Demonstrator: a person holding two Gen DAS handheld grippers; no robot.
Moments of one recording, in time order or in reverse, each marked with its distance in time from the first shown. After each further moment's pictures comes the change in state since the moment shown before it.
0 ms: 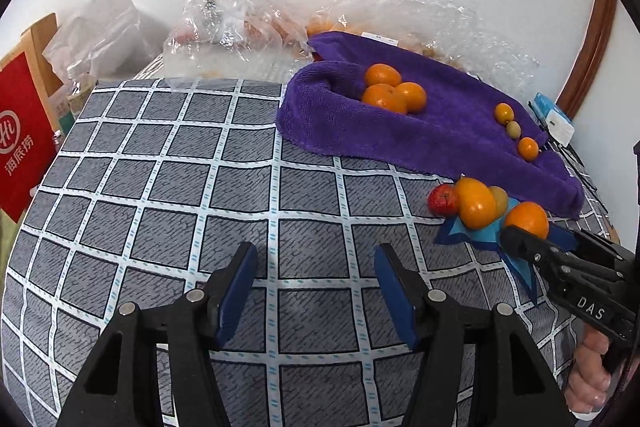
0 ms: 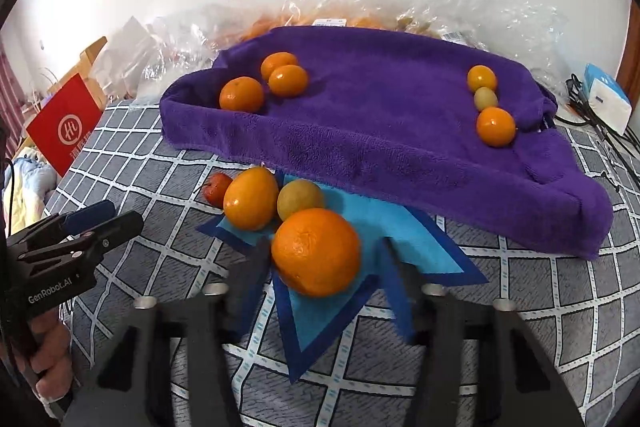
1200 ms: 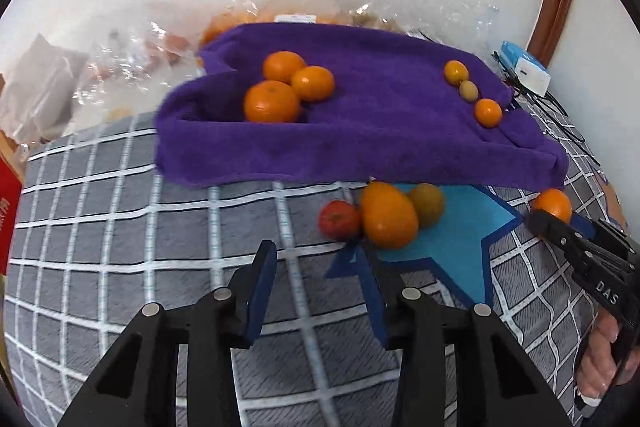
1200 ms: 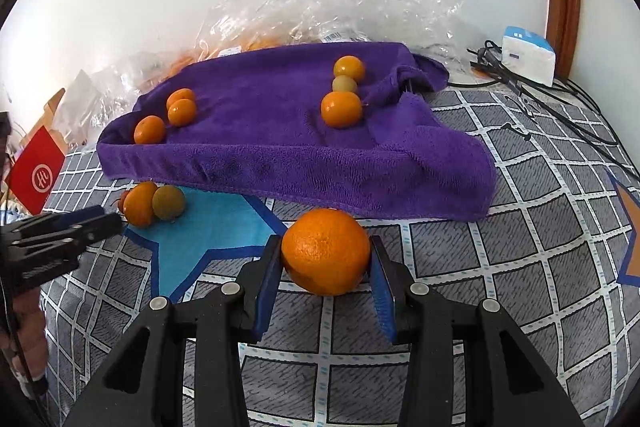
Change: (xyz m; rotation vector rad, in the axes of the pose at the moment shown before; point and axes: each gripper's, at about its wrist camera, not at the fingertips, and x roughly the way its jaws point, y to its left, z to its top) left arm 0.027 -0.080 0.025 0.182 0.091 -0.035; right arm -0.032 -0.092 -0.024 0.164 -0.075 -0.101
